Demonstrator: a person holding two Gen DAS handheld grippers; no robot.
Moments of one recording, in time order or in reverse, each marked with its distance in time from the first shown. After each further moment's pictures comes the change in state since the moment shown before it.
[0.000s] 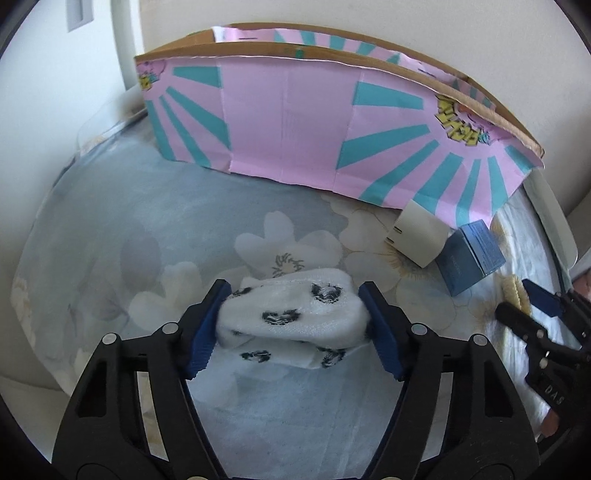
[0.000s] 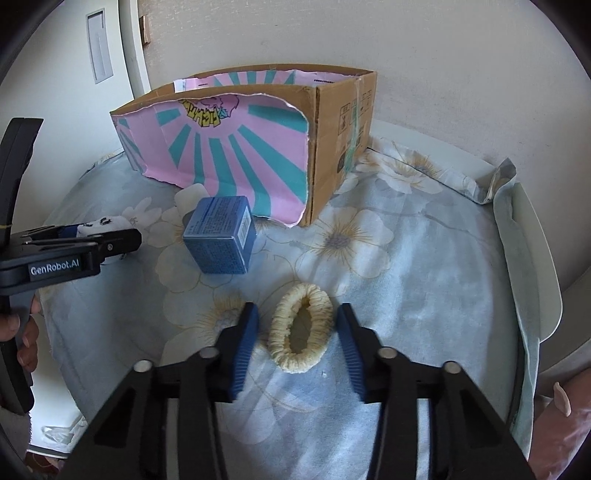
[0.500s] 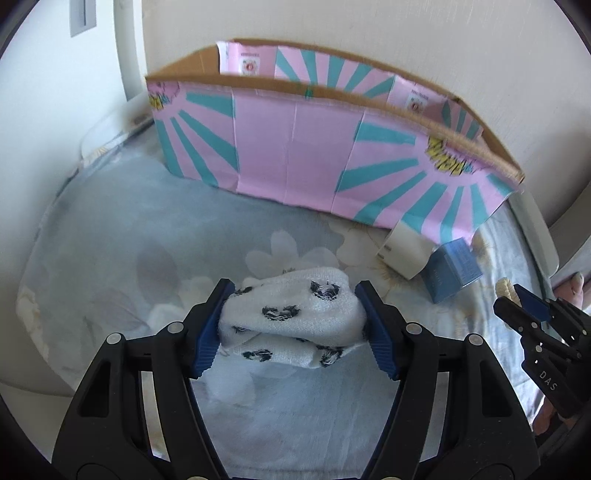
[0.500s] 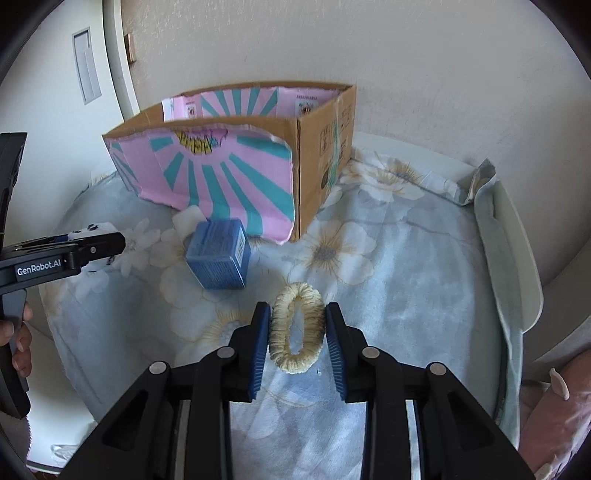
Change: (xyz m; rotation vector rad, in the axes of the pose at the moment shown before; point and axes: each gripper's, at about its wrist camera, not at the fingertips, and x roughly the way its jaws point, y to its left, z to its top) left arm -0.023 0.019 0.017 -0.020 -0.013 -0.061; right arm -0.021 0.001 0.008 0.064 -0.029 -0.028
